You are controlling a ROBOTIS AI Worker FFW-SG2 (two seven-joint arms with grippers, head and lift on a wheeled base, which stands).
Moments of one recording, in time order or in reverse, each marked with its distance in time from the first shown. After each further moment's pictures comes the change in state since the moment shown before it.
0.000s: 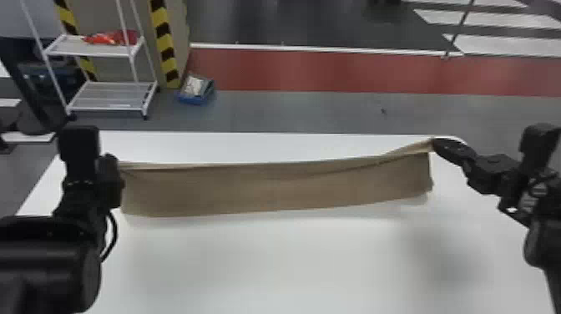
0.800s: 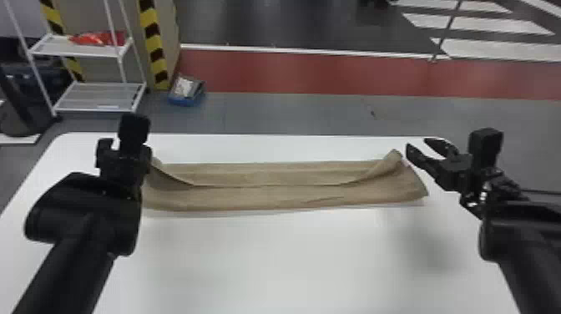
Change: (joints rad) left arm -0.351 -0.002 -0.144 0.620 -0.172 -0.216 0.032; right arm -0.181 -0.030 0.115 0.431 0.084 -0.299 -0.227
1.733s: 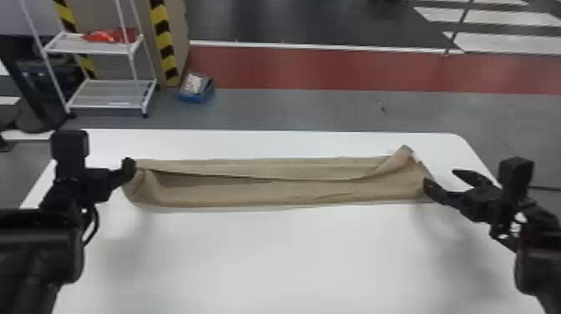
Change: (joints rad) left arm 0.163 0.078 0.230 -0.119 0.153 -0.115 -0.306; right arm 0.117 -0.055 -0.018 -0.005 -0.067 0.035 0.101
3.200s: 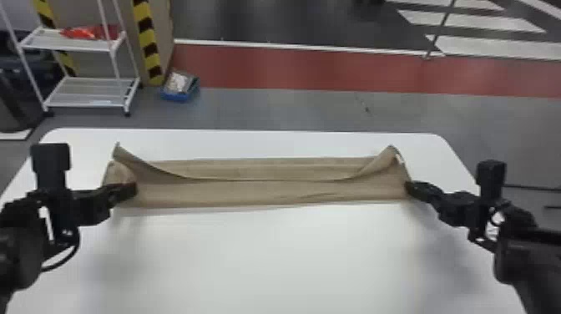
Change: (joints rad) left arm 0.062 0.021 0.034 -0.173 0.176 0.379 -0.357; right arm -0.006 0.003 -0.033 -0.022 -0.007 0.171 0.154
